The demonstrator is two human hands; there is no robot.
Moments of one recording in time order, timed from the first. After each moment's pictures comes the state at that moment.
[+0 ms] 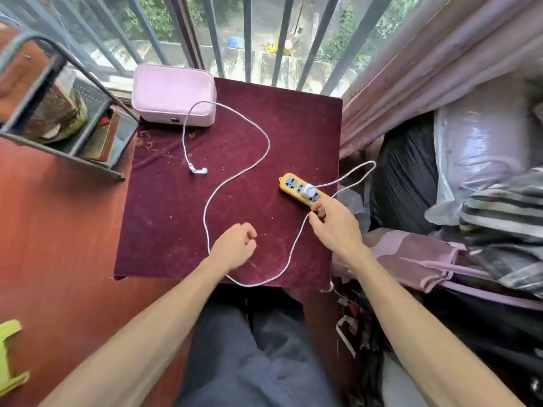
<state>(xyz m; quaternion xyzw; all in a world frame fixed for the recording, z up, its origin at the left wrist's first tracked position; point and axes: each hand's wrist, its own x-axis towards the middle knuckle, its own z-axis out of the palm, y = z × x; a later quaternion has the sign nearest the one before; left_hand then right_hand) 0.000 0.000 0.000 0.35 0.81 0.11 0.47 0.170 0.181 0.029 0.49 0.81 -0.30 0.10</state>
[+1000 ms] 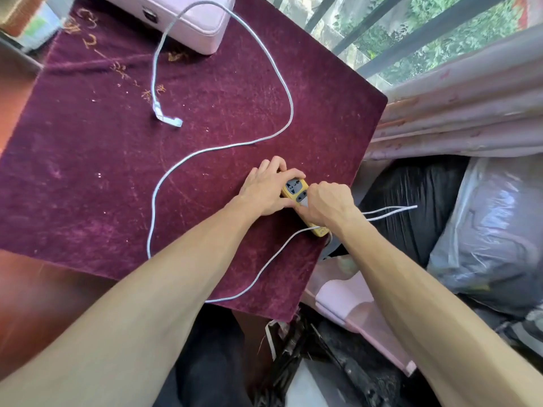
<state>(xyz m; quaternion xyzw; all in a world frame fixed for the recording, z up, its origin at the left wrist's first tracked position) -0.015 0.149 -0.167 0.43 0.79 0.22 0.37 0.076 0.267 -0.099 0.16 0.89 0.11 0.41</state>
